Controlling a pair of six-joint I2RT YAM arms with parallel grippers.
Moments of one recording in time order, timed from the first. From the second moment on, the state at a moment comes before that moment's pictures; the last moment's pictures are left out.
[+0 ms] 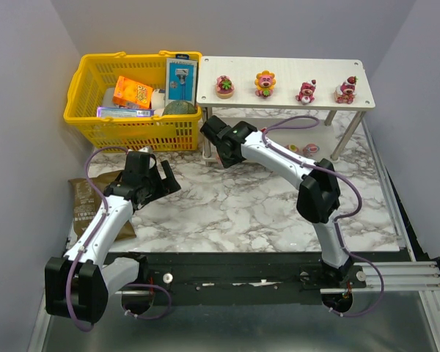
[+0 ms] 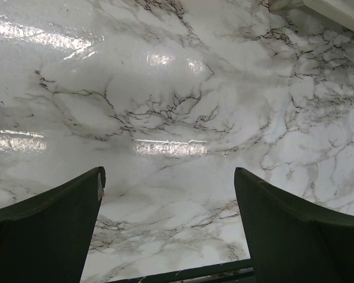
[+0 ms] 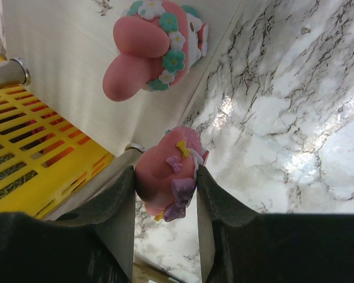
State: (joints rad) left arm -0.17 1.07 0.72 -0.53 0.12 -0.54; right arm 0.83 2.13 1.99 -1.10 0.50 1.97
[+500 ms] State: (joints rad) left arm -0.17 1.07 0.72 -0.53 0.12 -0.53; right arm 0.82 2.15 1.99 -1.05 0.52 1.97
